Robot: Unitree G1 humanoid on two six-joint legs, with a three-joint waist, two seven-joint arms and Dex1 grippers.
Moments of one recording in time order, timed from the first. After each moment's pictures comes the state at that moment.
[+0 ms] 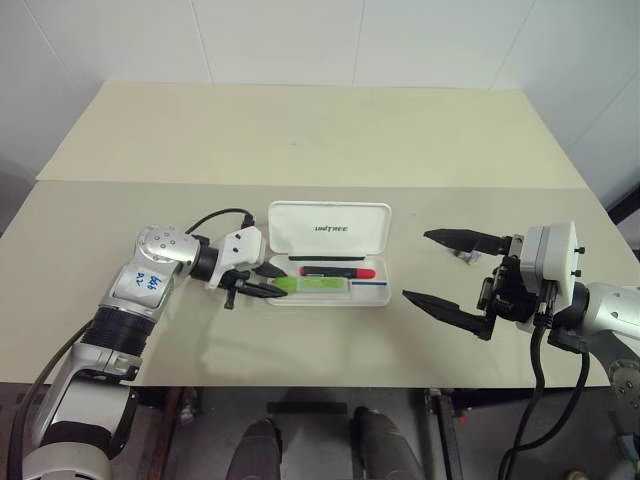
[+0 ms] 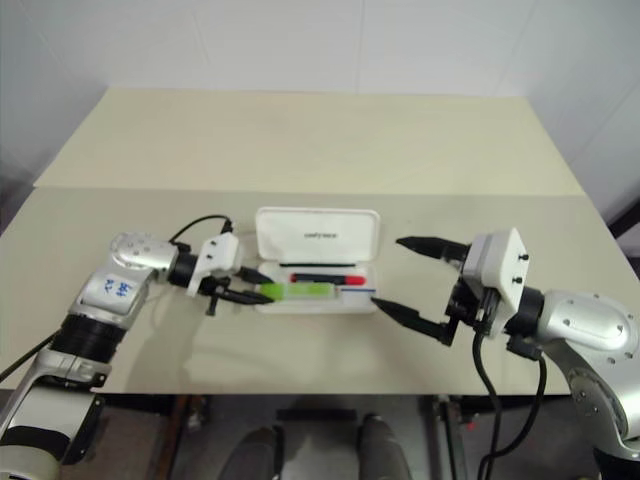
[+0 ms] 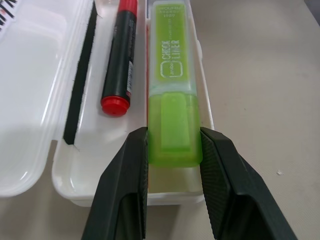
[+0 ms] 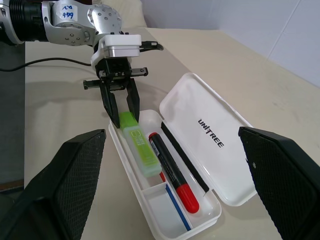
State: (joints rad) left arm -0.69 0.66 -0.22 0.31 -0.13 0.11 -1.34; right arm -0.10 -0.81 -0.28 -0.63 0.71 0.43 0.88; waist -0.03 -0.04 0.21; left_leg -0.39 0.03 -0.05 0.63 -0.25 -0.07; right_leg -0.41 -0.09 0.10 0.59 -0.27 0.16
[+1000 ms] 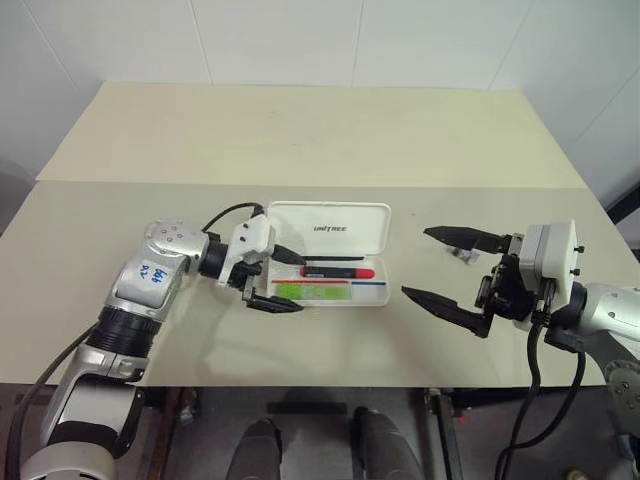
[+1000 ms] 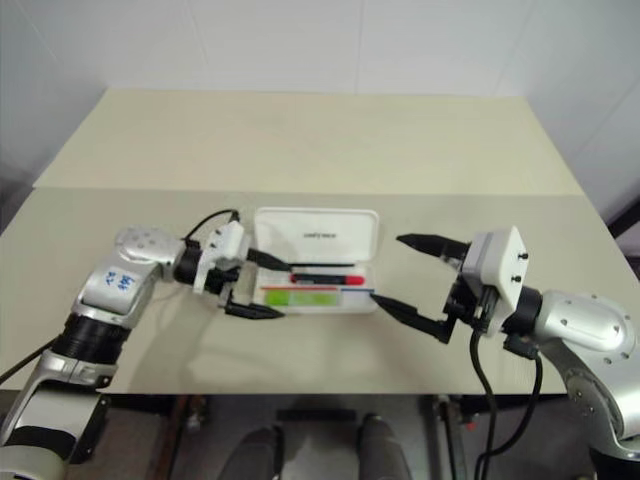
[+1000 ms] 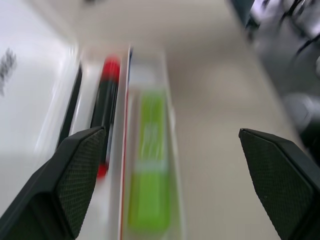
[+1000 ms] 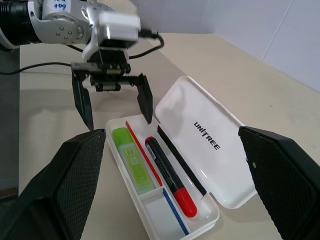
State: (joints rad) left arm -0.69 0.63 -0.16 0.09 -0.29 0.38 -1.35; right arm -0.11 -0.77 -0.26 -0.62 0.70 0.43 0.86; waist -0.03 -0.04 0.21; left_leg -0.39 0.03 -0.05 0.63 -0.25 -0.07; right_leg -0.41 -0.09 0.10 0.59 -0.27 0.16
